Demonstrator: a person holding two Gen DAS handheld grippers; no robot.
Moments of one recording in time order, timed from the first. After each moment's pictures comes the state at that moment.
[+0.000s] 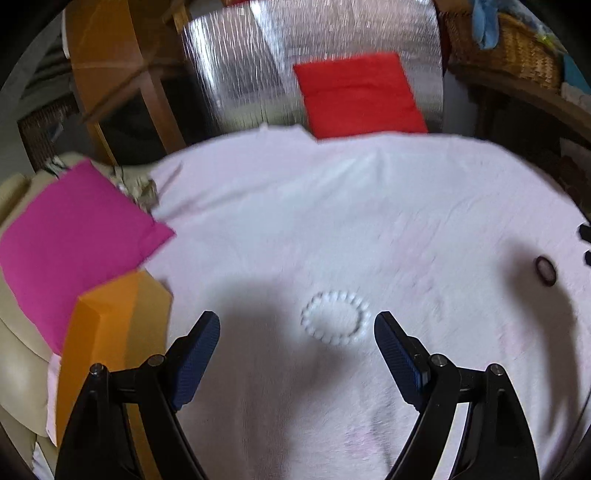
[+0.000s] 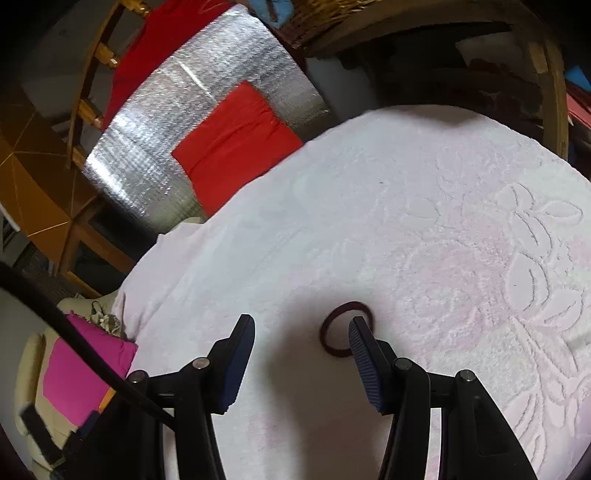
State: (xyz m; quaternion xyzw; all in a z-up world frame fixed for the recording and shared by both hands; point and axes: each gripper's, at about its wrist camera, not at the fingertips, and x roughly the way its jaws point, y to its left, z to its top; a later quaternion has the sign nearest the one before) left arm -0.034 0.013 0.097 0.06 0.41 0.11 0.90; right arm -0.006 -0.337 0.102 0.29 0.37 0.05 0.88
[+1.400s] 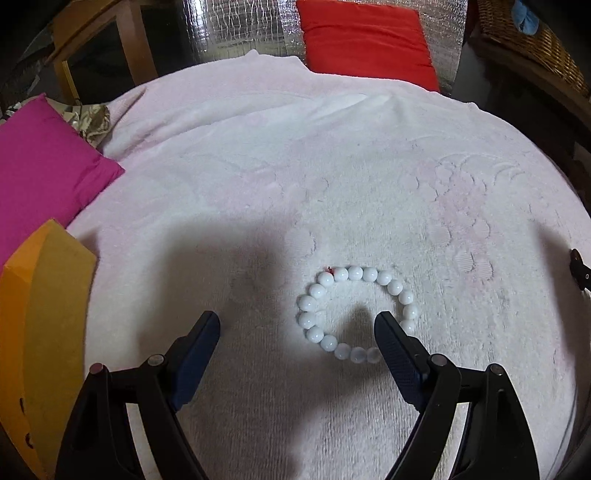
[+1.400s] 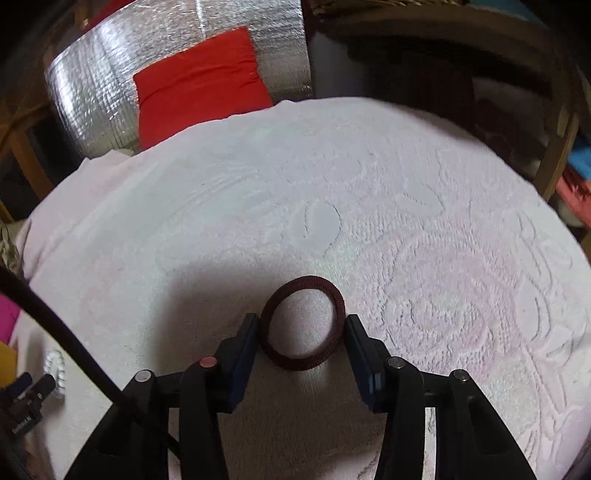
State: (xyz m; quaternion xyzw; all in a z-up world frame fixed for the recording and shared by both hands) left arm 0.032 0.048 0.019 -0.01 0.48 0.06 0.87; right arm 0.051 -0.271 0.046 0.09 0.43 -0.05 0.90
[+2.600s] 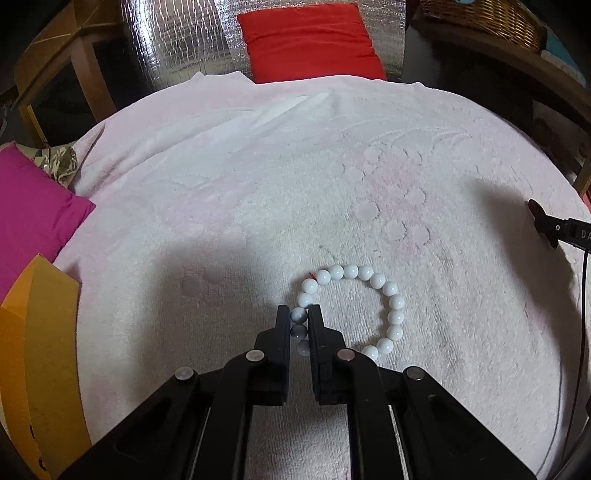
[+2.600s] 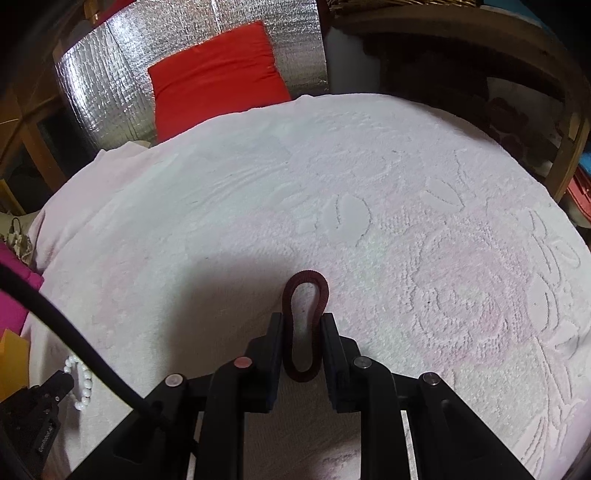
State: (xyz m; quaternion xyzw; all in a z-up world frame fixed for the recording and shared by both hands) left arm 0.004 -0.001 0.032 0.05 0.47 0.00 0.88; right arm 0.048 -0.257 0.051 0.11 0.45 -0.02 0.89
